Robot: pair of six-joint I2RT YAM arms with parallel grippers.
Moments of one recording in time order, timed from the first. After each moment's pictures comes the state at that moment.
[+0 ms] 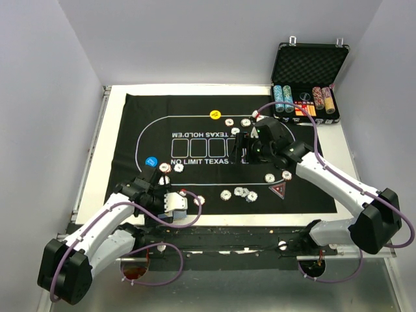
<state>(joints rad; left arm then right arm) -0.43 0.90 0.49 -0.91 0.30 1.02 0.64 1.32 1.05 -0.48 -0.08 0.53</state>
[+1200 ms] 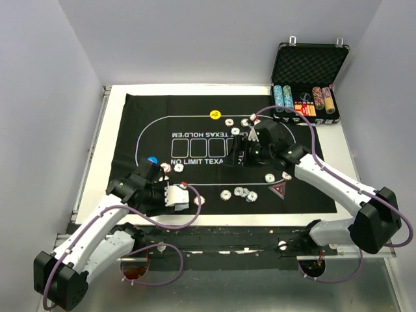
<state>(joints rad) -0.47 0.83 0.60 -0.96 0.33 0.98 0.64 1.33 1.03 -0.44 -0.17 0.58</state>
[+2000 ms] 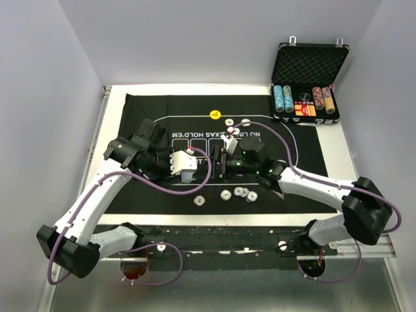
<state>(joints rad) -0.47 1.13 1.21 -1.24 0.36 0.96 0.83 1.39 0.82 0.21 -0.50 1.00</state>
